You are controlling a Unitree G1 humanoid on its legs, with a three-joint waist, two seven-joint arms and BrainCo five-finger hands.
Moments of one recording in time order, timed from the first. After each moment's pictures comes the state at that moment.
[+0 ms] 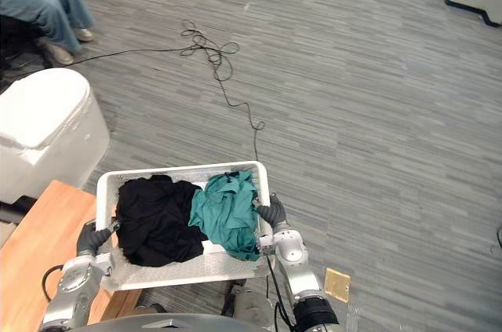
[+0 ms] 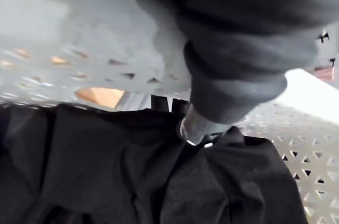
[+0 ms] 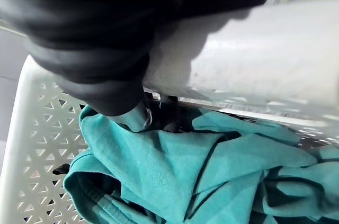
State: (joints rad) left arm 0.14 0.14 0.05 0.40 -0.26 -0.03 0.16; right arm 0.00 -0.18 0.07 0.37 -0.08 -0.11 -0.03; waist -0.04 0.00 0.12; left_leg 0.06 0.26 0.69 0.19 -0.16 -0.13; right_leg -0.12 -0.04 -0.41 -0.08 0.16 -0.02
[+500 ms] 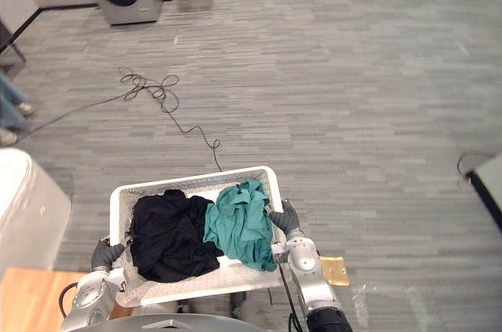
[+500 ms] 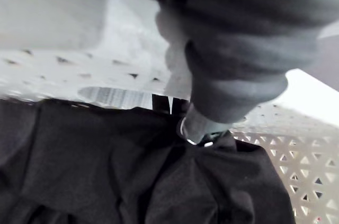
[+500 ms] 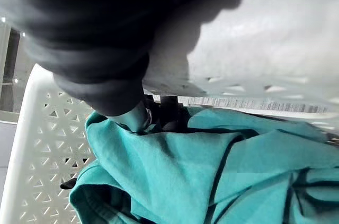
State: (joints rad) left arm 0.27 0.08 0.05 0.33 -0.28 -0.07 0.16; right arm 0.02 -0.24 0.12 0.33 -0.06 -0.13 -0.05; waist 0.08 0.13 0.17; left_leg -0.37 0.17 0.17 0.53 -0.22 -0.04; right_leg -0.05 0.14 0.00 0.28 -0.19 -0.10
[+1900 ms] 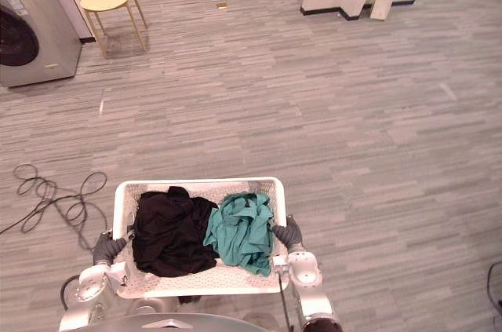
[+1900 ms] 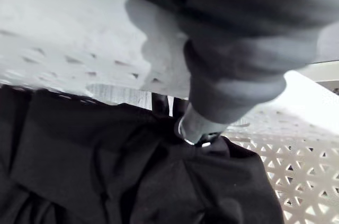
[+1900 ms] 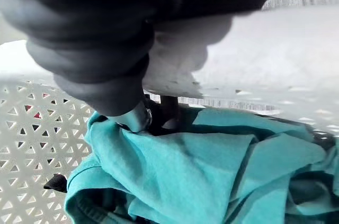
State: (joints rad) left arm 0.21 0.12 0.00 0.38 -0.27 -0.03 0.17; right arm 0.12 -0.13 0.00 0.44 -0.07 -0.10 -0.03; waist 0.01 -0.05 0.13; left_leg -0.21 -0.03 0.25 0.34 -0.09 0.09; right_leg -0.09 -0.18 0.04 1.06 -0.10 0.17
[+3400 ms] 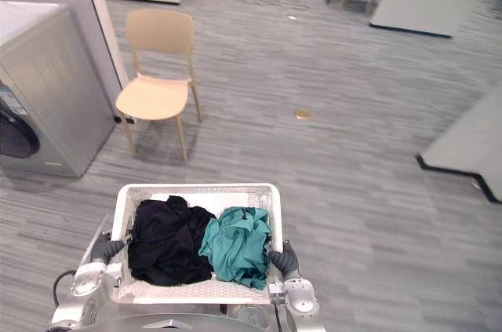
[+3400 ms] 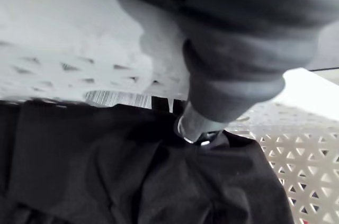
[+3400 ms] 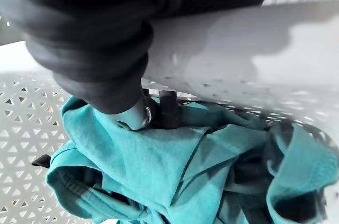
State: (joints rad) left arm 0.18 0.13 -0.06 0.45 -0.27 -0.01 0.17; right arm 0.27 -0.15 0.02 0.34 -0.08 -0.09 -0.03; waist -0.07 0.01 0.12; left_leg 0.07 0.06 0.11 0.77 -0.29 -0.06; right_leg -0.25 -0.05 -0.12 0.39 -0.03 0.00
